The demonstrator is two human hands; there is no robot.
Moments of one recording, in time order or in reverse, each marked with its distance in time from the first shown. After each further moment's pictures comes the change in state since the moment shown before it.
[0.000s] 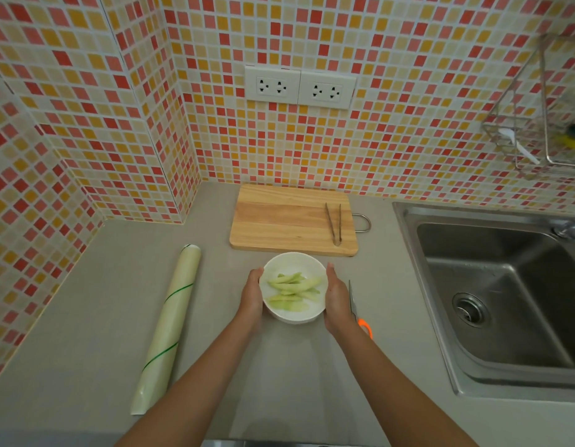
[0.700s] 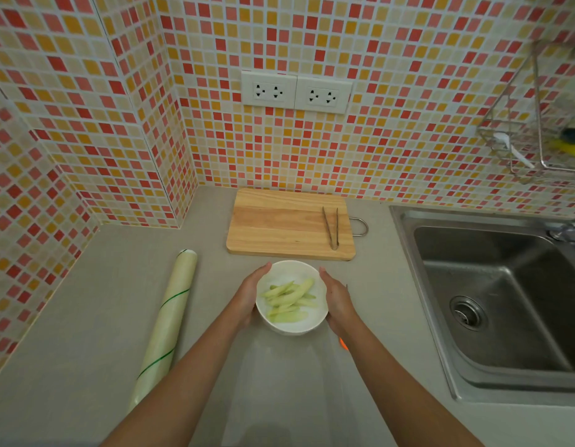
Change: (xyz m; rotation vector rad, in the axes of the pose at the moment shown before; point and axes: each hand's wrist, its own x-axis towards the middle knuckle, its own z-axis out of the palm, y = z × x) left_hand 0.006 0.021 -0.009 0.148 -0.286 -0.017; right_hand 0.000 -0.014 -0.010 -0.051 -0.165 0.052
